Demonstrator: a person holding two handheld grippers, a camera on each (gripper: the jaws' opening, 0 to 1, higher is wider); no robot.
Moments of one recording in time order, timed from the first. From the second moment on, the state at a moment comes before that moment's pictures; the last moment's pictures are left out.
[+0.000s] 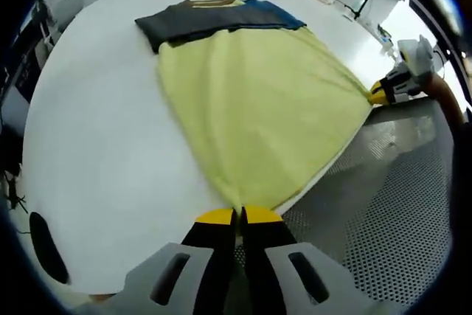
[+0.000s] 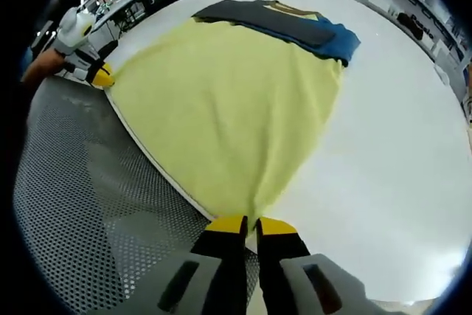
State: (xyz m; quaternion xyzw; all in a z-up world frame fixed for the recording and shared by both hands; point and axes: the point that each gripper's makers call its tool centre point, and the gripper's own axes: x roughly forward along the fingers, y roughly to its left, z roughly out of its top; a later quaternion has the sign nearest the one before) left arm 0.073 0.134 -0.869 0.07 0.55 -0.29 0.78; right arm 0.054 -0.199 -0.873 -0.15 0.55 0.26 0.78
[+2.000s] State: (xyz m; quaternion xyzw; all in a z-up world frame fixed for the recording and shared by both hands) left arm 0.225 0.125 -0.708 0.00 0.34 -0.28 0.90; right arm 0.199 -0.218 -0.724 -0.14 0.40 0.23 0.88
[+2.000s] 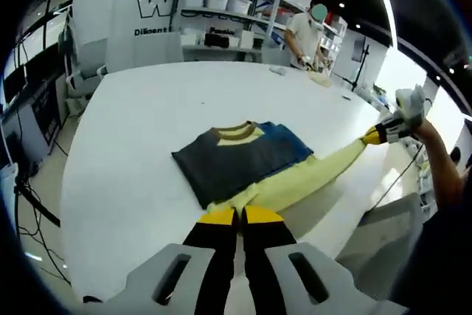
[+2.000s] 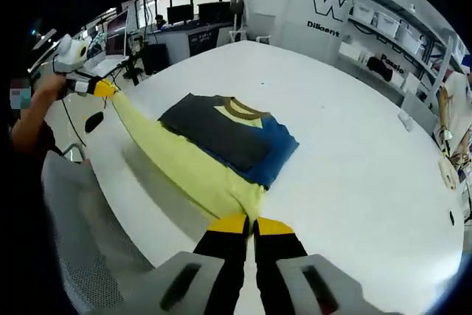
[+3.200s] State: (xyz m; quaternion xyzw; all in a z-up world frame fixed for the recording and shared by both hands) left arm 0.435 0.122 -0.794 0.04 0.34 -0.19 0.92; right arm 0.430 -0.219 -0.775 -0.23 0.33 0.17 0.90
